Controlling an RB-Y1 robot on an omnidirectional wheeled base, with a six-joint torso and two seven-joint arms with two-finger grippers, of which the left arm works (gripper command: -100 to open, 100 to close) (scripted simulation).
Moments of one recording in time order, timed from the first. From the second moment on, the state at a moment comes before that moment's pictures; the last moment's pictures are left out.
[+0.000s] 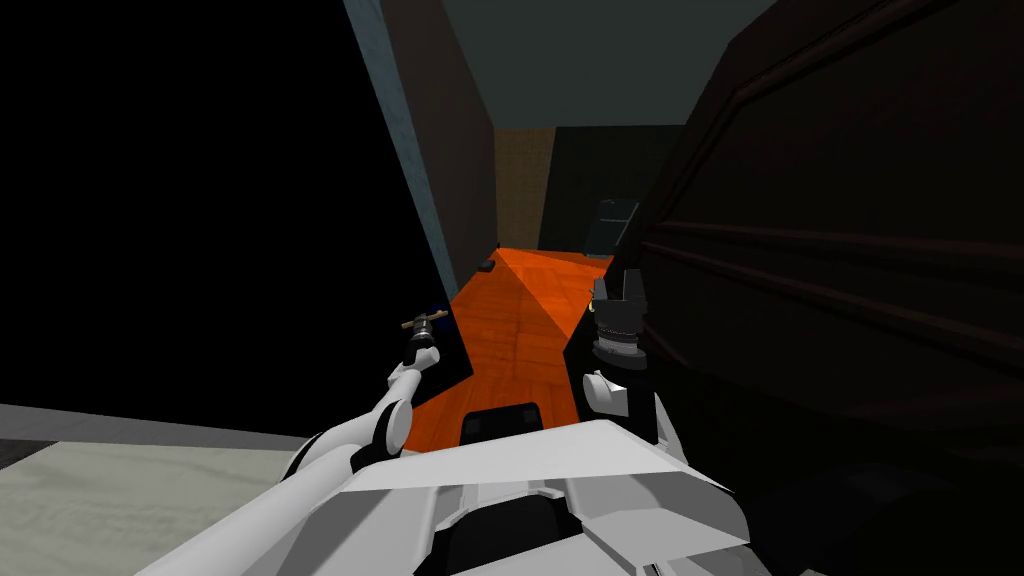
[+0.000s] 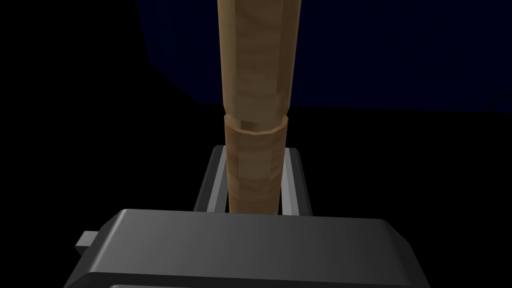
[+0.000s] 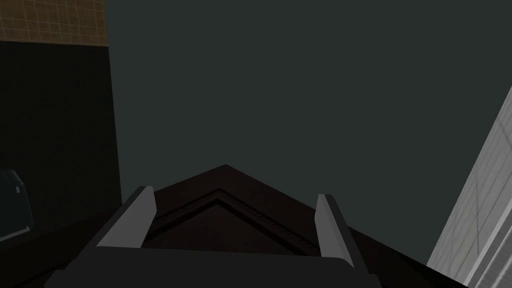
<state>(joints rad) -0.48 0.16 0.40 -0.60 0.21 -0.49 -0.19</state>
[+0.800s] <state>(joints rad) -0.49 0.20 0.36 -0.56 0.24 -0.50 -0.17</state>
